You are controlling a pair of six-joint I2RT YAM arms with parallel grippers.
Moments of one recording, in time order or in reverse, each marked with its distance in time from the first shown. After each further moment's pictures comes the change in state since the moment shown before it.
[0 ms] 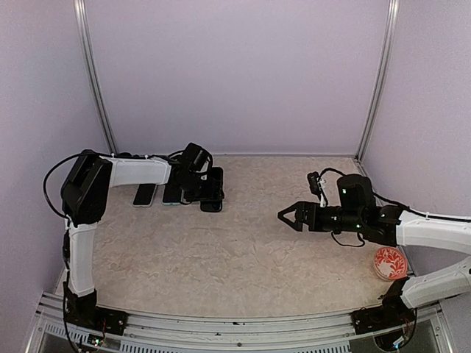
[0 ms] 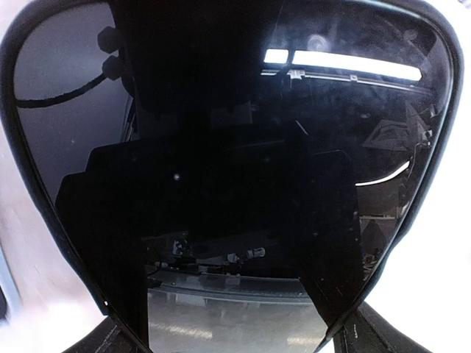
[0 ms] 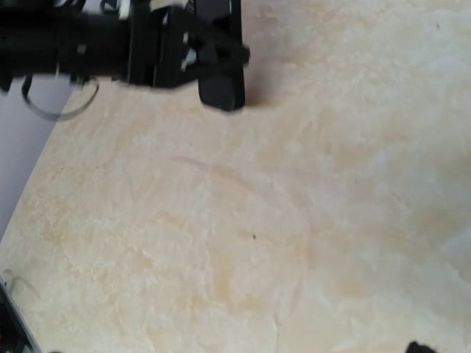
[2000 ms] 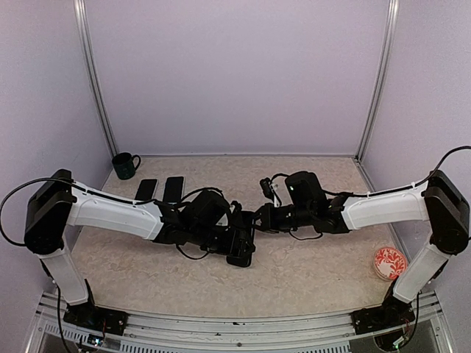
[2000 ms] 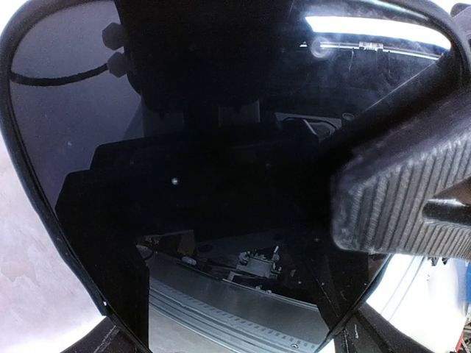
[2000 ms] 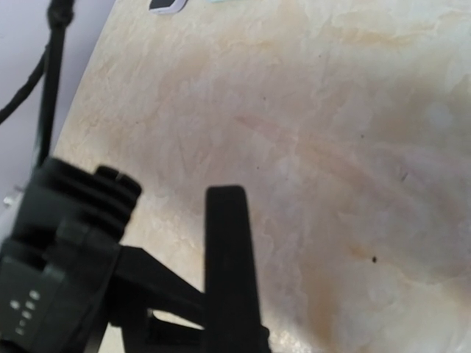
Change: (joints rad) left arm -0.425 -0.336 -0.494 0.274 0.054 -0.227; right arm 0.121 0.481 0.255 0.158 -0.126 0.121
